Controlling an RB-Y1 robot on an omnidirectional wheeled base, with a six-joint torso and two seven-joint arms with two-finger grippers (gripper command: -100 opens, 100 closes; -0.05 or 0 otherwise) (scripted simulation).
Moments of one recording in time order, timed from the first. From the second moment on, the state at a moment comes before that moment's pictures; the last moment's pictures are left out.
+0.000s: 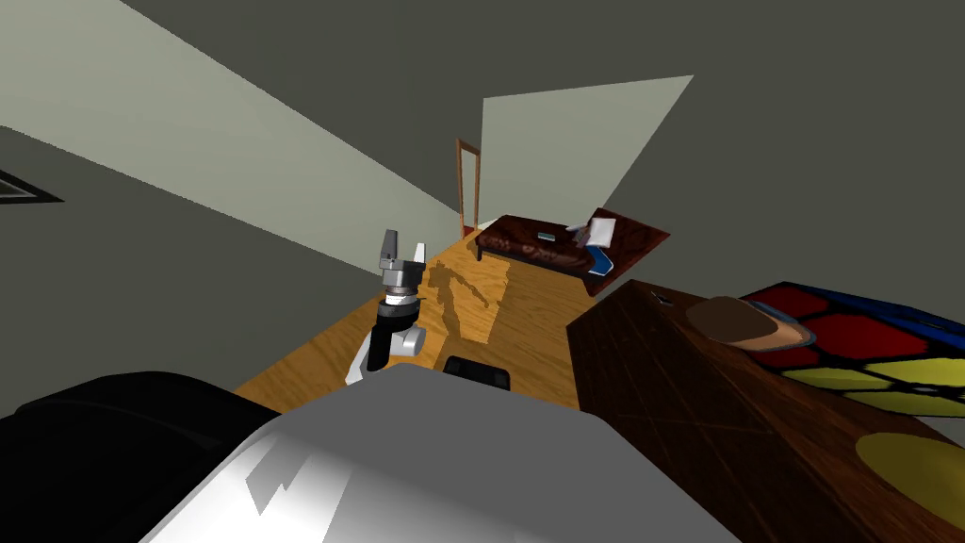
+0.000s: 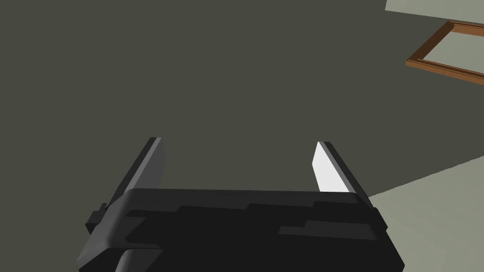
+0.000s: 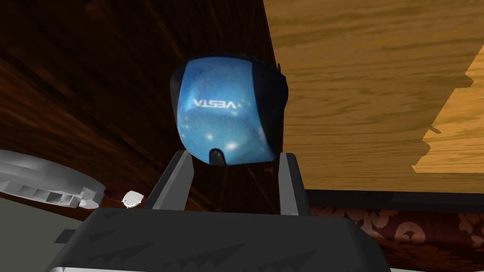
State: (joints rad) left arm 0.45 -0.04 -0.04 -2.34 -0.10 -0.54 0.10; right arm 1.08 -1.30 0.13 -0.67 0.00 -0.89 0.08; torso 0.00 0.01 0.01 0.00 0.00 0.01
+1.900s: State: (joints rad) left arm 0.45 -0.04 -0.04 -2.34 -0.10 -0.54 0.10; right arm 0.73 -1.26 -0.02 -0.61 -0.04 -0.81 0.16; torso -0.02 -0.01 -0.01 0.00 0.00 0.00
